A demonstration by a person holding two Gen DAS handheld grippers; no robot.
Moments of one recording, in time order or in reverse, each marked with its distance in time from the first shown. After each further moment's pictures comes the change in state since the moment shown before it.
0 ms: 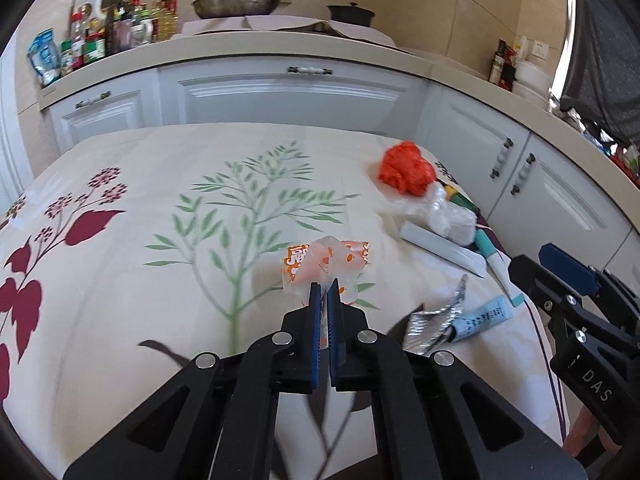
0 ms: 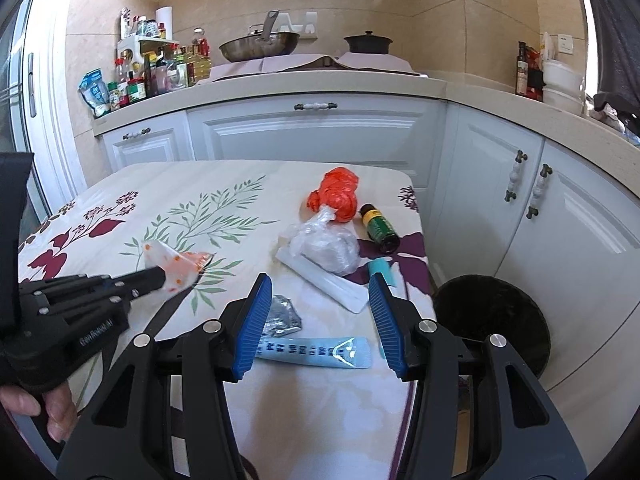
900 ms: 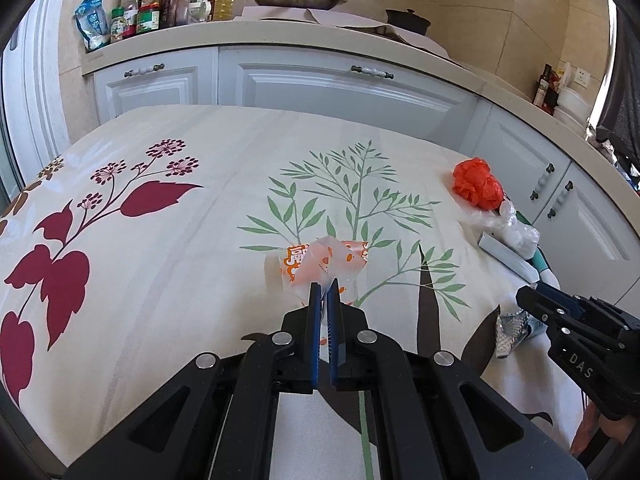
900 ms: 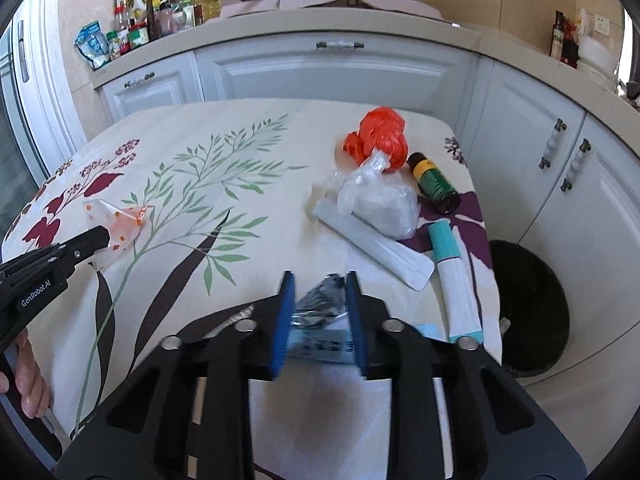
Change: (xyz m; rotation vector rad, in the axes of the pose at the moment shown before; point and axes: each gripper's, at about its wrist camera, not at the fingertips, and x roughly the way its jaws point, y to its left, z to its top) left arm -0.006 0.064 -0.004 -0.103 0.012 0.070; right arm 0.049 0.026 0.000 -0.024 0.222 0.028
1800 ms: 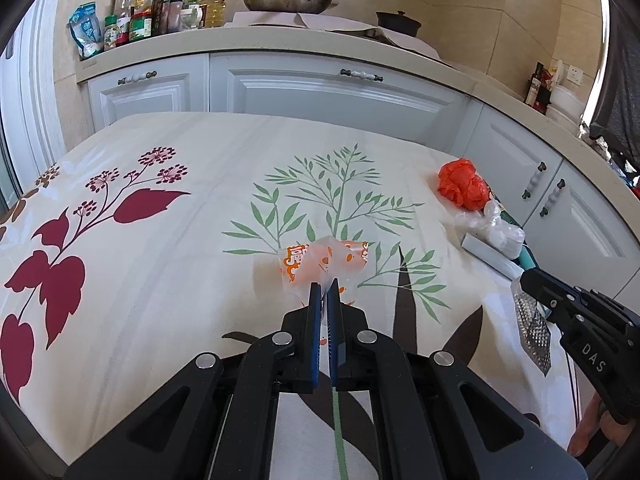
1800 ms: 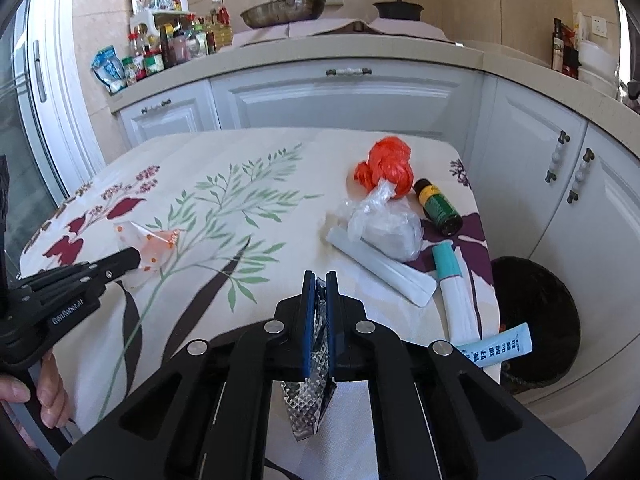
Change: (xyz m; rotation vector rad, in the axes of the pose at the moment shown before) left arm -0.008 -0.013 0.001 0.016 -0.013 -0.011; right arm -0.025 -0.004 0.003 0.018 -0.114 0.074
